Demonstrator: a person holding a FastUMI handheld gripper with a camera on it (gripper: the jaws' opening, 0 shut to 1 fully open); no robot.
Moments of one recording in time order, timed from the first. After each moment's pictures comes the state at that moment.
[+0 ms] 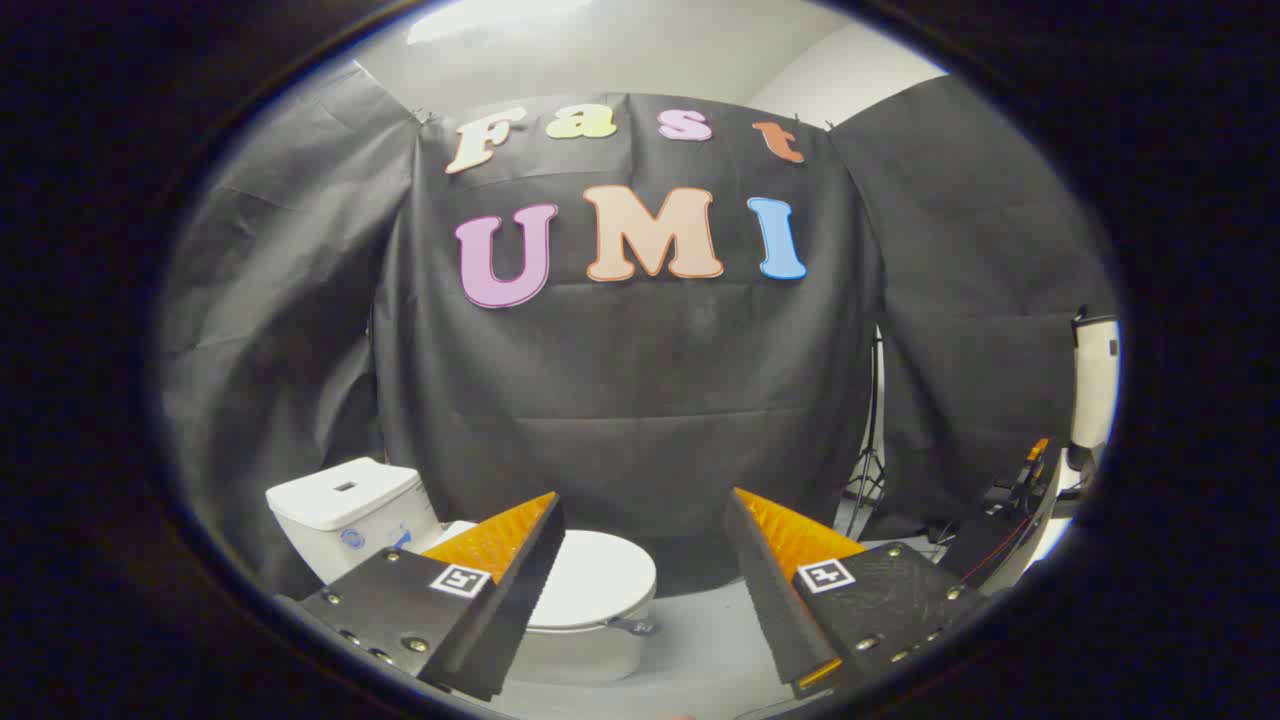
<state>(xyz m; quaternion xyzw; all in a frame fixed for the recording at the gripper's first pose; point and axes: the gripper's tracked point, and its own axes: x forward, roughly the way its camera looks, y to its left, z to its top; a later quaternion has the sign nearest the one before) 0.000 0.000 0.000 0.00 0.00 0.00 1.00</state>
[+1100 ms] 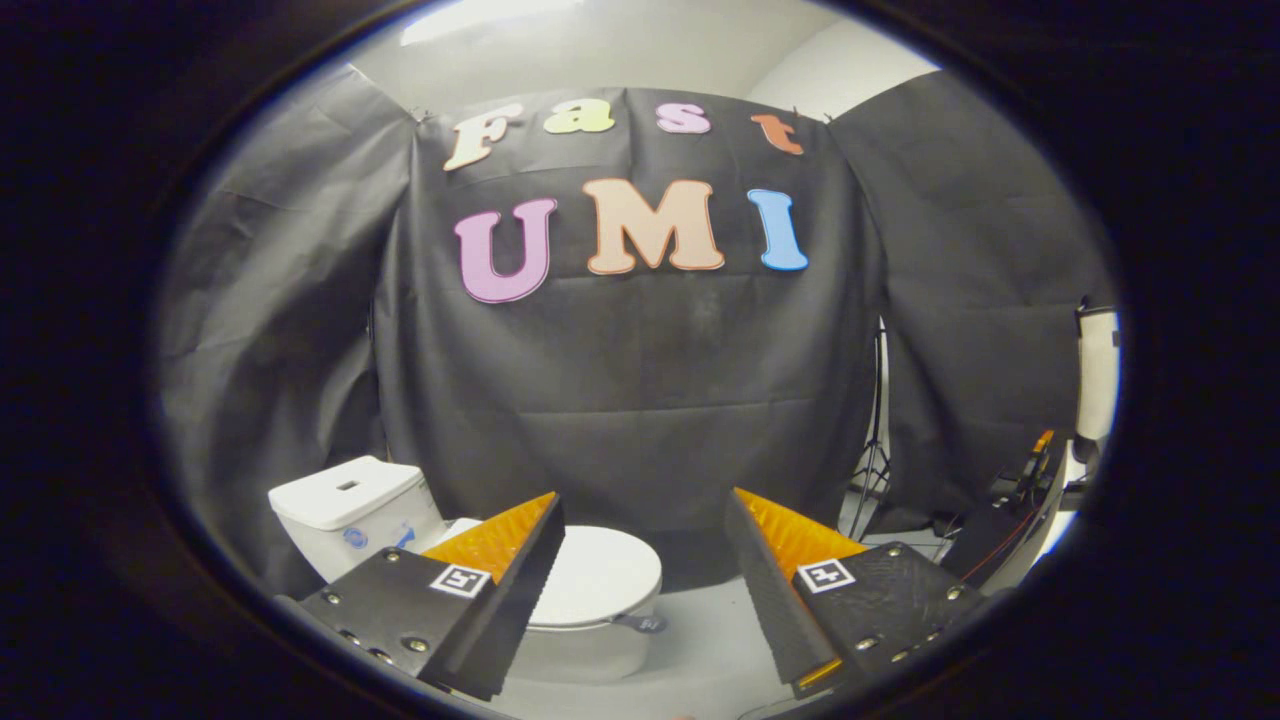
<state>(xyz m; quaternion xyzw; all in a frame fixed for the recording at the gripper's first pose) 0.004 0.000 -0.006 0.01 0.01 0.00 1.00</state>
